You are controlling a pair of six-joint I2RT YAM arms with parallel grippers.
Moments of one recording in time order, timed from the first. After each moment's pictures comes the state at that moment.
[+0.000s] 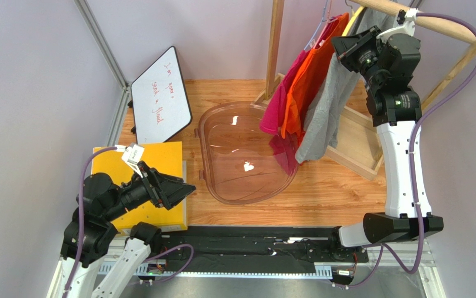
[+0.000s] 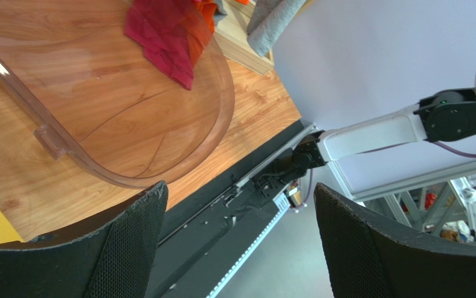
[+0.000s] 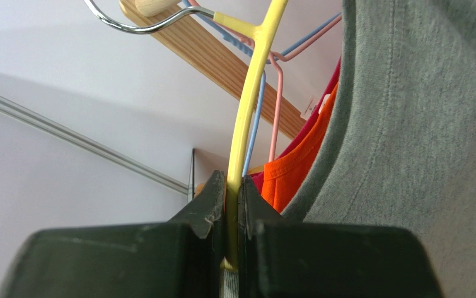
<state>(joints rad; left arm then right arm) -0.33 0.37 0.96 -0.76 0.56 -0.63 0.06 1.42 1.87 -0.44 -0.11 0.75</state>
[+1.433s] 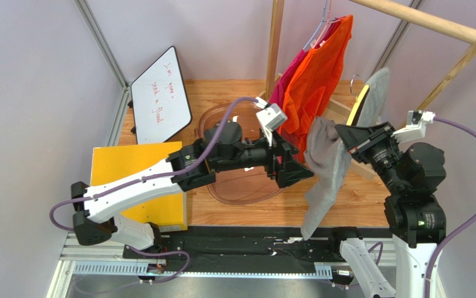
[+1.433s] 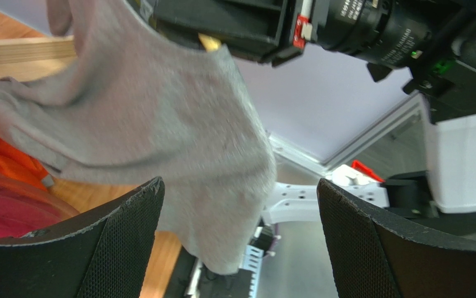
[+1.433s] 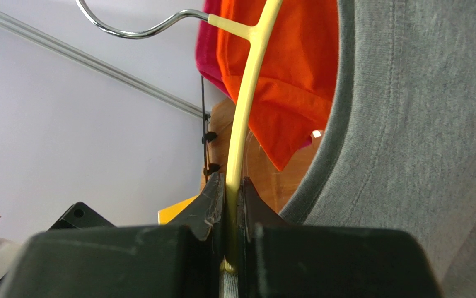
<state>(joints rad) -1.20 1.36 1.48 -0.15 0.18 -0.43 0.04 0.67 1.30 -0.70 -0.24 0.85</state>
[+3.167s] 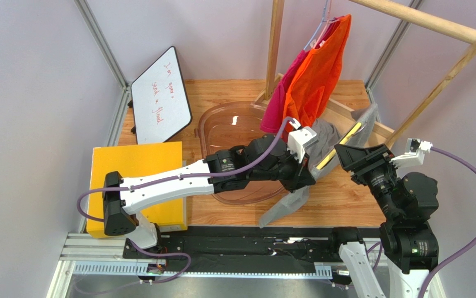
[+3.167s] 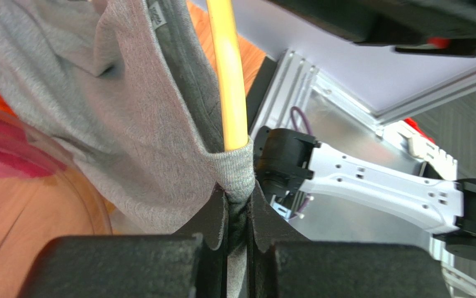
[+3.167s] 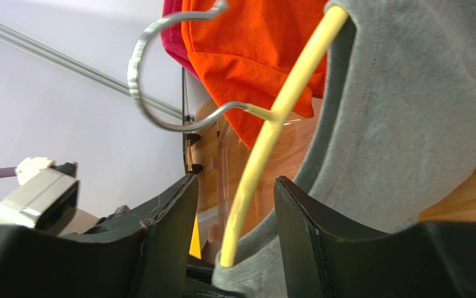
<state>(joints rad) -1.28 1.59 1.57 -0.32 0.06 -0.42 0.03 0.44 1.10 -0.74 -0.19 0.86</state>
